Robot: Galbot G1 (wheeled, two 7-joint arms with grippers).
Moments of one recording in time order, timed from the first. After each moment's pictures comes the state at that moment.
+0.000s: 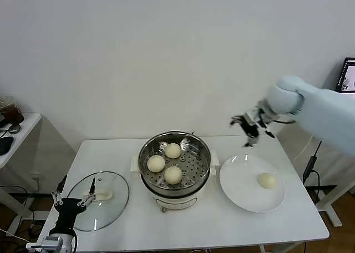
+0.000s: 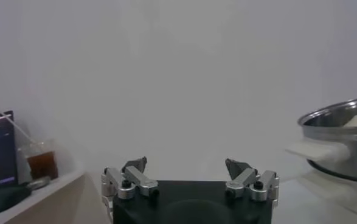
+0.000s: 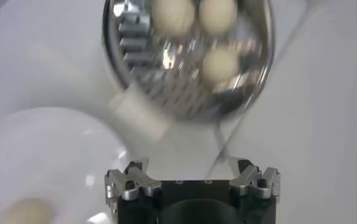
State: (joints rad) left arm 1.62 -1.26 -0.74 -1.93 -0.10 -0.23 -0.03; right arm 0.44 0.61 -1.05 1.44 -0.01 -0.10 -1.14
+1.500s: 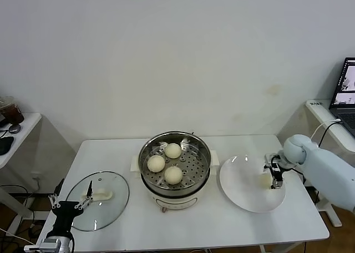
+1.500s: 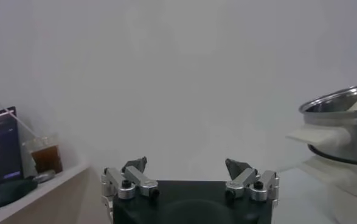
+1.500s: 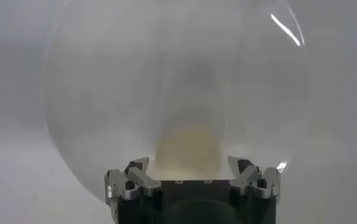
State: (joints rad) left arm 1.63 -1.26 -0.77 -1.92 -0.08 -0.23 -0.03; right arm -0.17 0.73 -0.57 1.07 -0.34 -0.13 -1.13
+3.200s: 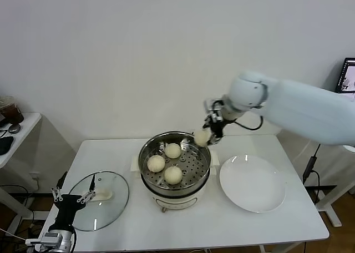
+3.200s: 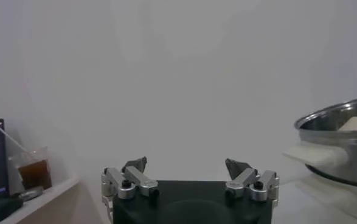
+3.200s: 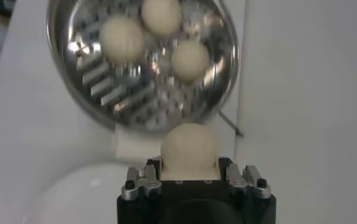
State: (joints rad) left arm 1.60 -1.24 -0.75 -1.94 -0.09 -0.22 -0.03; right arm 0.63 0.95 -1.25 1.50 0.43 -0.56 -0.97
